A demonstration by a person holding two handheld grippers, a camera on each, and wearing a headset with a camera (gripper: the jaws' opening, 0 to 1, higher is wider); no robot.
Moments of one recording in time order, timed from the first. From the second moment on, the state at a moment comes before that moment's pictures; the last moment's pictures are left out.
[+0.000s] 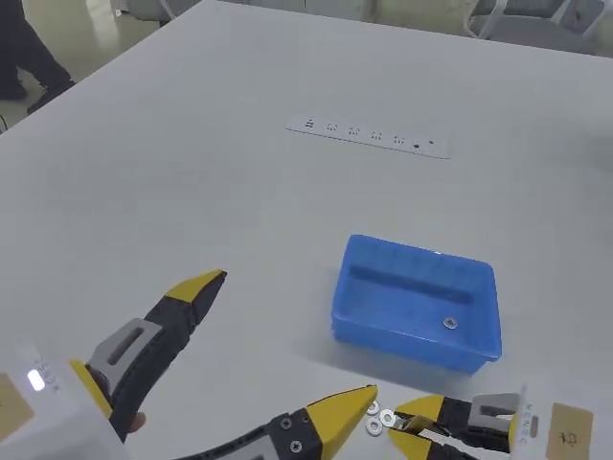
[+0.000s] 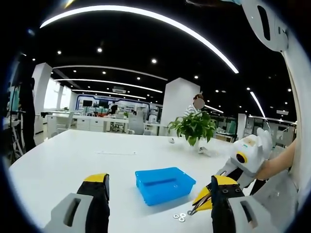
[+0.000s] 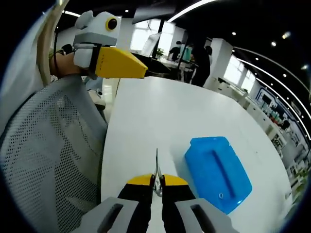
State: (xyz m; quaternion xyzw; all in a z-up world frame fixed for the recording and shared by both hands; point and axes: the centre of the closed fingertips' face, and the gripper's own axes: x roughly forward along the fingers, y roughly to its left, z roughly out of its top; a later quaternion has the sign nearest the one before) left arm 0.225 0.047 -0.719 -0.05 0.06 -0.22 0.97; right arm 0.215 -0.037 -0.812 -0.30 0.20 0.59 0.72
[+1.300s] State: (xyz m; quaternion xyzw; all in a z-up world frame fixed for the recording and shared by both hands) left arm 0.226 0.044 -0.721 -0.05 0.07 -0.22 0.97; right arm 0.377 -0.075 -0.780 0.10 0.33 0.43 0.83
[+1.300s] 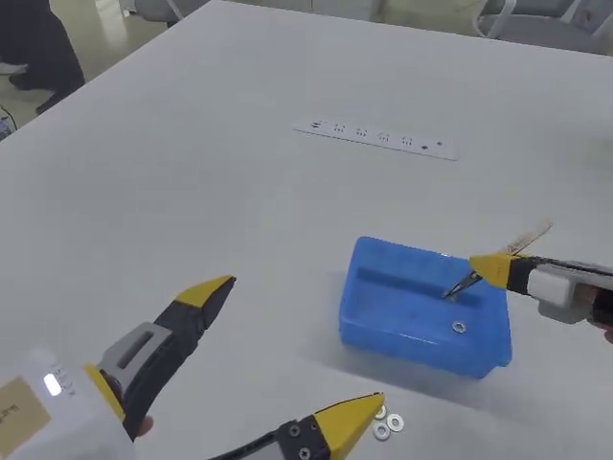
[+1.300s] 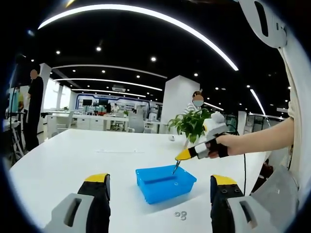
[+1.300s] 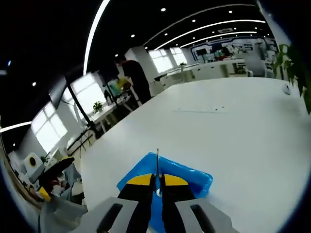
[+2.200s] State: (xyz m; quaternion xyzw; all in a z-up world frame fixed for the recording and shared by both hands) left arm 0.225 0.042 -0.719 -0.04 0.07 -0.22 0.97; right arm 0.374 -0.069 -0.822 0.01 0.37 0.43 0.82
